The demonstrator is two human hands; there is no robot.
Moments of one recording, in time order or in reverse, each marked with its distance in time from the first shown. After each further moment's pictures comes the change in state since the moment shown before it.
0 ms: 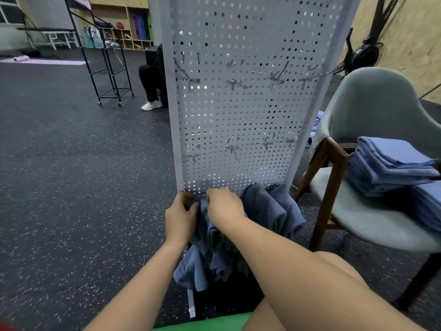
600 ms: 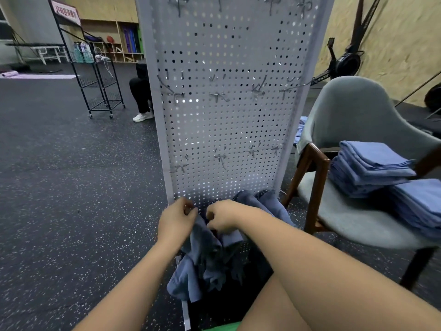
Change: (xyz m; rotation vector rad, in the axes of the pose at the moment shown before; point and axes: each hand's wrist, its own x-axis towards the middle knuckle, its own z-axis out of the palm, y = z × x) left_hand 0.000 0.036 -0.012 0.257 -0.130 0.114; right_hand -0.013 0.032 -0.035 -0.060 -0.343 -0.173
